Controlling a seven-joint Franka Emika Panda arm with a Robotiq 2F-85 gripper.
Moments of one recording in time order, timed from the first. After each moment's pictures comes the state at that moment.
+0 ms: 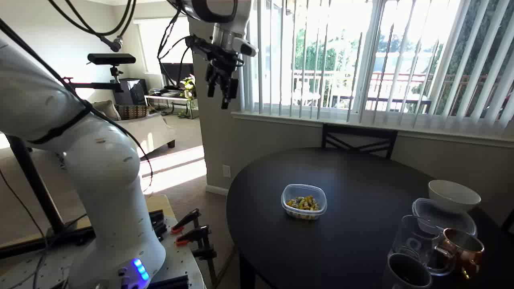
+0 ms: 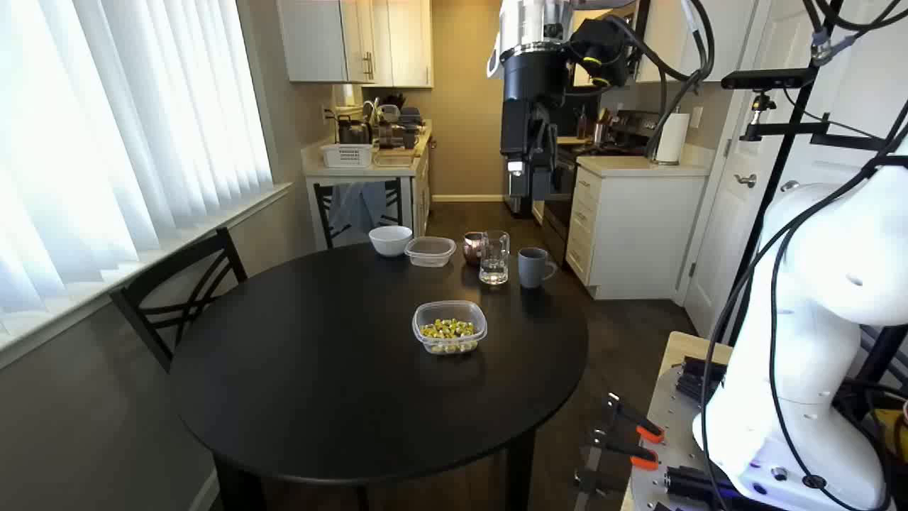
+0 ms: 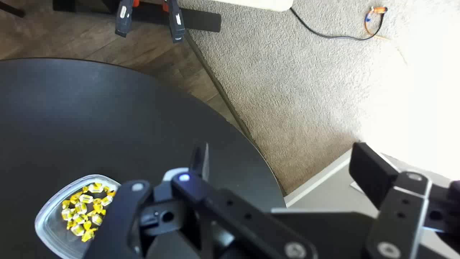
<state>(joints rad) 0.16 -0.59 0.04 -2.39 0.29 1.68 0.05</state>
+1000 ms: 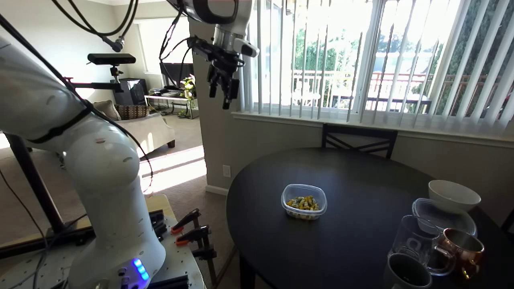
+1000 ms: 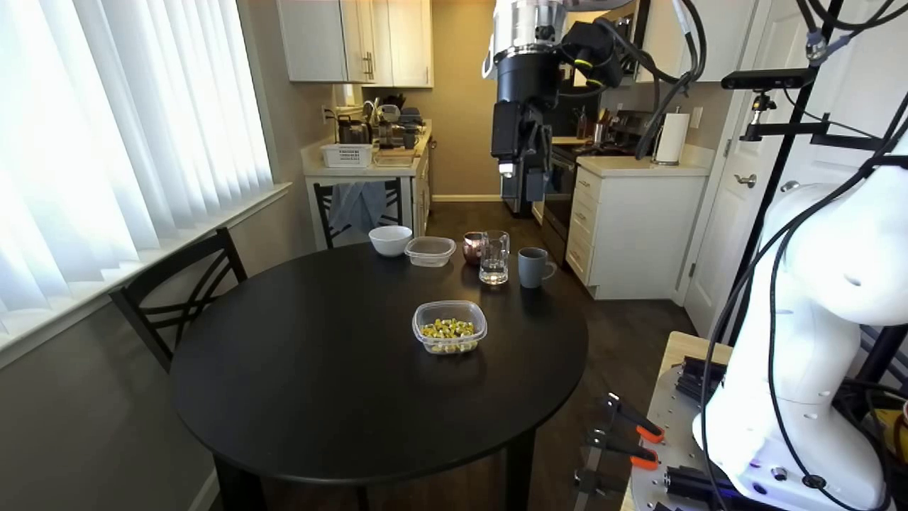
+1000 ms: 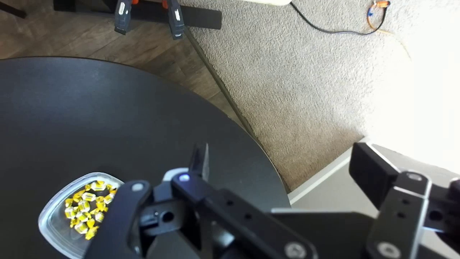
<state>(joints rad) 0.16 -0.57 0.05 -2.38 0.29 1.70 0.07</state>
